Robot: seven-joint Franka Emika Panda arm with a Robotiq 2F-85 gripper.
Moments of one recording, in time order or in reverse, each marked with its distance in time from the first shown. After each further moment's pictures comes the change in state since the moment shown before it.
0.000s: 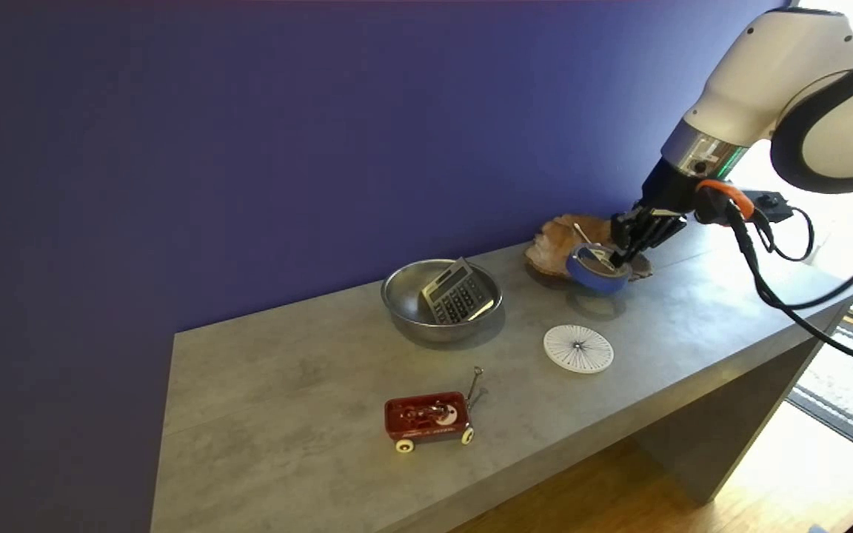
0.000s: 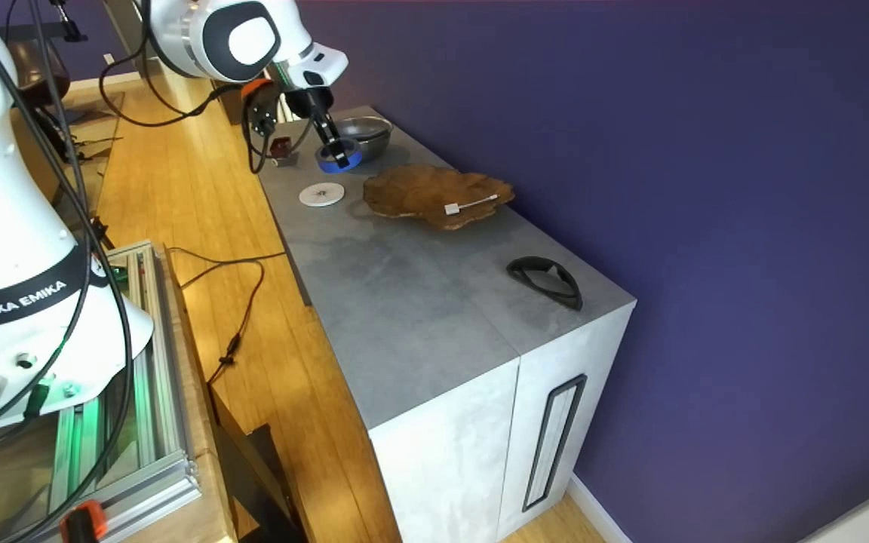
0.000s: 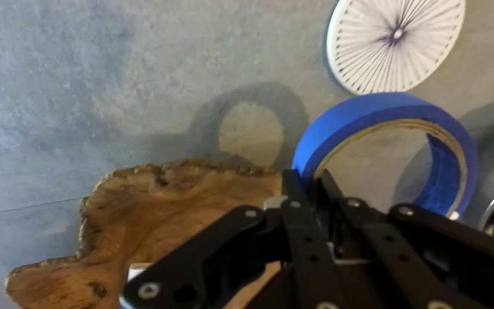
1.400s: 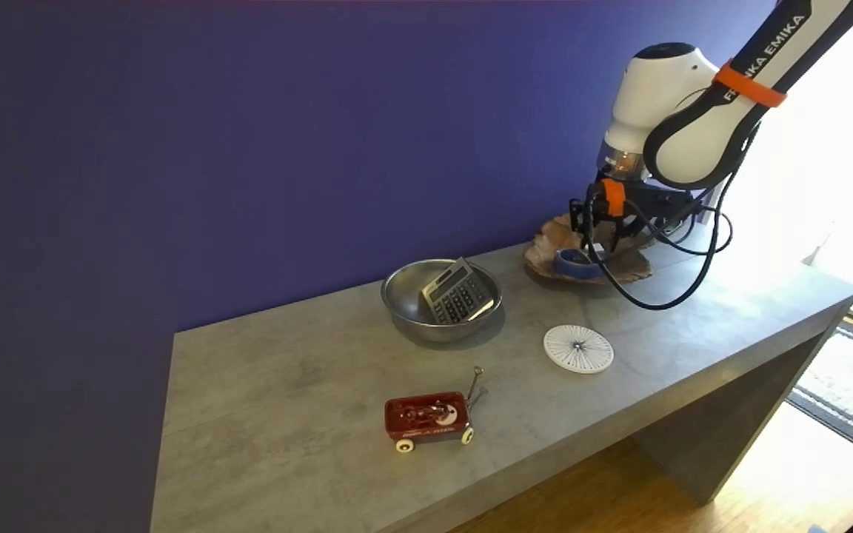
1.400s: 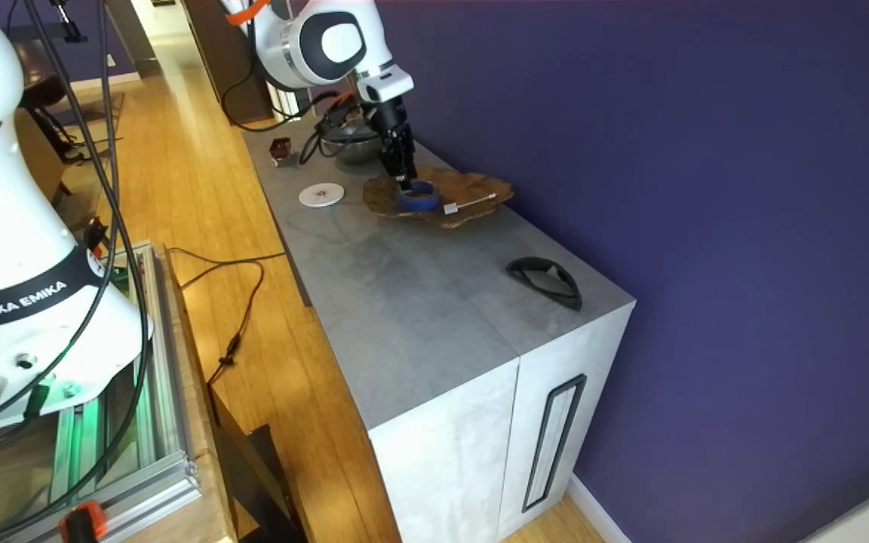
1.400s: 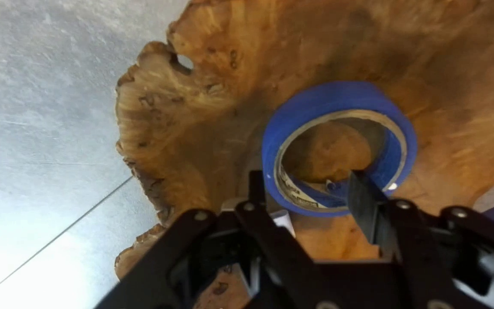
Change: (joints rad) arm 0.055 0.314 -0.227 0.375 -0.044 -0.298 0.514
